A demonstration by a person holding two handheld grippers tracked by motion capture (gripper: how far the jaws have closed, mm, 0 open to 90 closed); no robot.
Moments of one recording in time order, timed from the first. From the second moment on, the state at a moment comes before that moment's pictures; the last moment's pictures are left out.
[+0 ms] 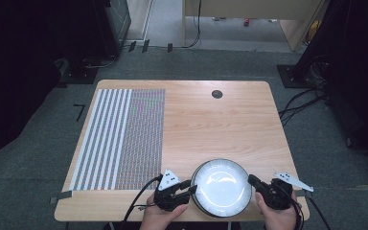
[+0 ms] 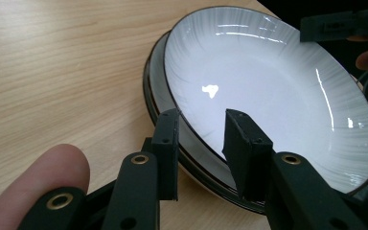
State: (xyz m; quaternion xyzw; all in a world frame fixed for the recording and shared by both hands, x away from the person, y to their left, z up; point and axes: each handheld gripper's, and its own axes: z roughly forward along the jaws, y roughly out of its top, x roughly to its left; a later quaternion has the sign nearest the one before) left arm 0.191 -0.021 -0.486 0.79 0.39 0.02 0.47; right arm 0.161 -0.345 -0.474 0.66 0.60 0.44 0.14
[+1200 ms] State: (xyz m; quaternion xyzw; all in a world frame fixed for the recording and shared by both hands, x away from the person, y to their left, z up) left arm 0.188 -0.034 -0.489 0.80 0.37 0.02 0.47; right arm 0.155 -0.346 -0.471 0.67 0.61 0.41 0.13
